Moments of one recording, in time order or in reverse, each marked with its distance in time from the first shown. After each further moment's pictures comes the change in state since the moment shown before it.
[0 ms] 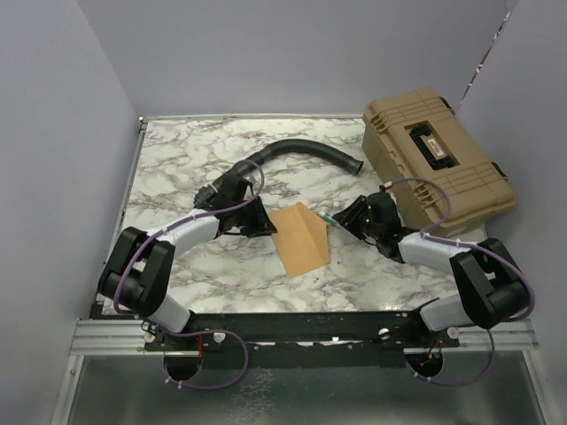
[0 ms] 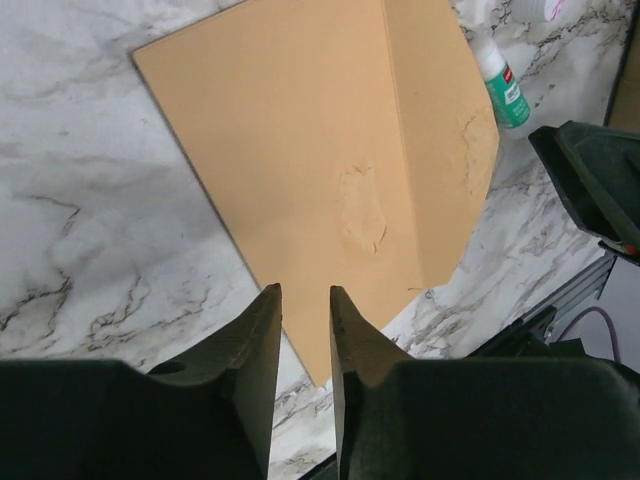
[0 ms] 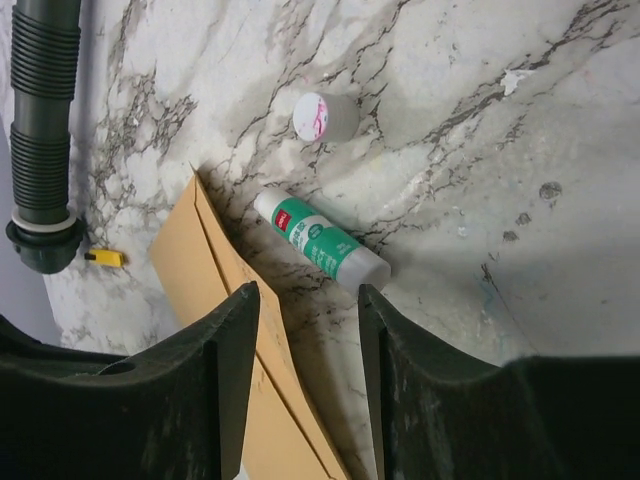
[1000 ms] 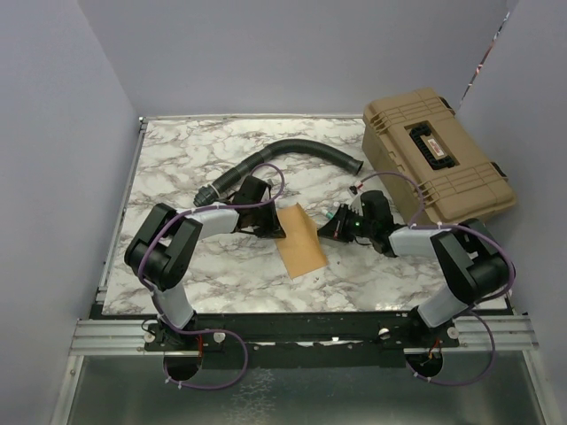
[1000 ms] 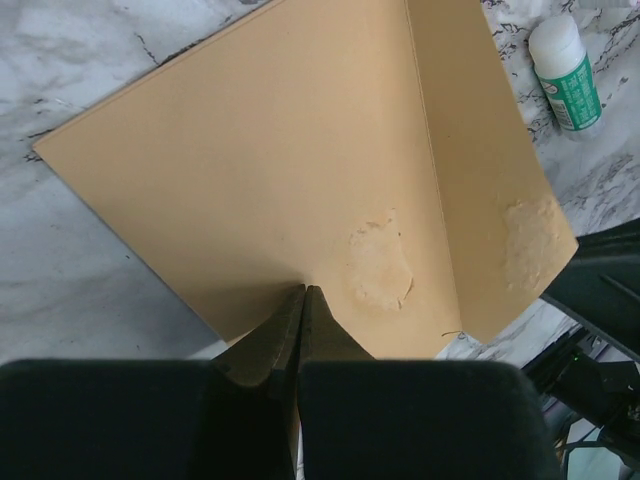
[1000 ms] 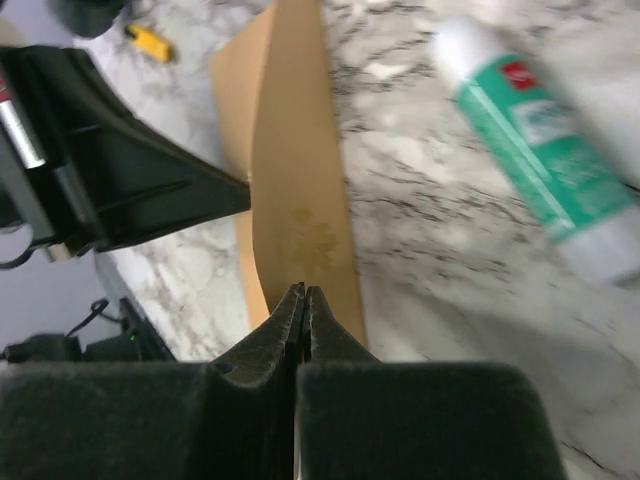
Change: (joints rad) left arm -0.084 0.254 0.110 0.071 -0.038 0.042; right arm -0.001 0.141 0.027 0.080 -0.463 -0.208
